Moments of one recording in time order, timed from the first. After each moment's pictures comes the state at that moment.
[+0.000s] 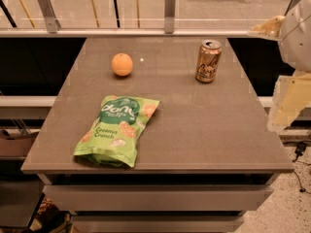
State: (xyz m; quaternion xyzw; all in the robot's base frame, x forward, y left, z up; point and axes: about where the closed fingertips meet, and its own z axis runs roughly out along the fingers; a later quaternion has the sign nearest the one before) arm 0.438 -0.191 0.997 -0.70 0.67 -0.10 0.22
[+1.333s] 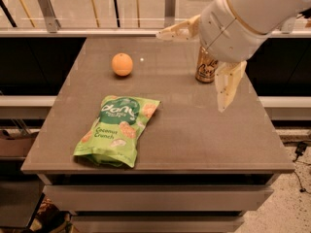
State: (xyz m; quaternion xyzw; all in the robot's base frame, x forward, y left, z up) arm 0.469 -0.072 0.988 -0.89 0.36 -0.09 0.25
